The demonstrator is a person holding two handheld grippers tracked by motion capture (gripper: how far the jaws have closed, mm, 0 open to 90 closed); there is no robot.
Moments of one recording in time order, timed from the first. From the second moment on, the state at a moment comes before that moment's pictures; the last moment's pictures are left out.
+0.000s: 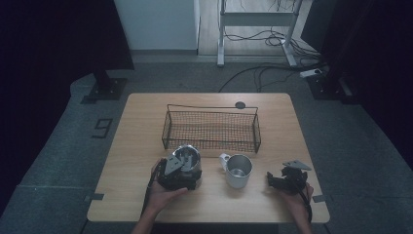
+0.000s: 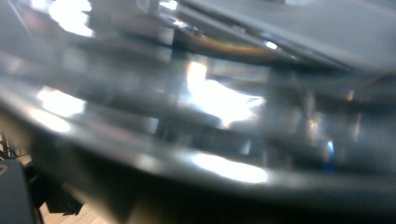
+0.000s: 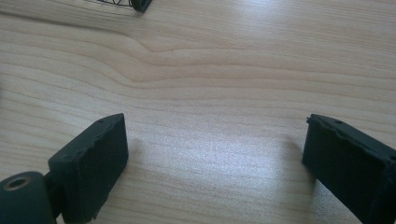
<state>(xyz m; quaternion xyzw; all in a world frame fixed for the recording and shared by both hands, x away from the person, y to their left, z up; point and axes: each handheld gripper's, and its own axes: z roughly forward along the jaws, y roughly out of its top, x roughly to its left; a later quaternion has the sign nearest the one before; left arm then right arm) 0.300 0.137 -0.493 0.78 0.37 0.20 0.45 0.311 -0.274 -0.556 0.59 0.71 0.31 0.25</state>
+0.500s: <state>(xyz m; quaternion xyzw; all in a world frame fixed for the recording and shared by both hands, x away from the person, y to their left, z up) 0.297 0.139 -0.492 0.78 0.38 0.20 0.45 0.311 -0.274 -0.556 0.59 0.70 0.31 0.25</state>
